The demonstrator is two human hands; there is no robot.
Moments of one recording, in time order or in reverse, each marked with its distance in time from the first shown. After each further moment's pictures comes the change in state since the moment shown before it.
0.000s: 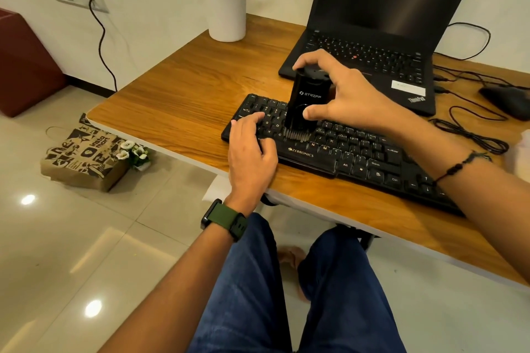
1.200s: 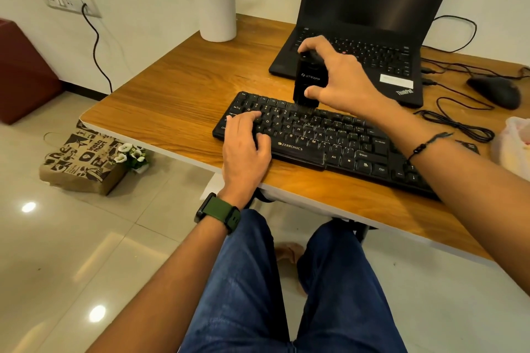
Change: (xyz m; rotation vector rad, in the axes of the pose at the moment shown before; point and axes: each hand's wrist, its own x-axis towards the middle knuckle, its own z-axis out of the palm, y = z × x) left_hand -0.001 -0.003 0.004 0.133 -0.039 0.089; right_hand 0.010 0.022 -0.004 -0.195 0.183 0.002
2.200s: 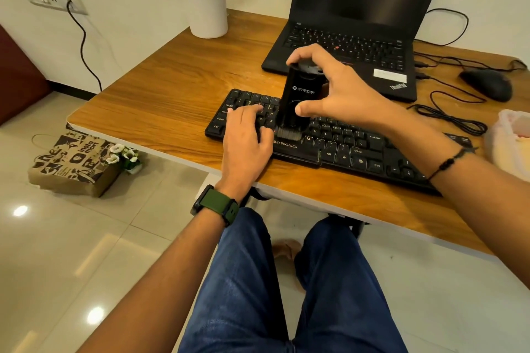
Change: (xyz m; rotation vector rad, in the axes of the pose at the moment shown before) left_hand 0.011 0.003 0.006 0.052 -0.107 0.063; right_hand -0.029 -0.013 -0.009 0.317 -0.181 0.022
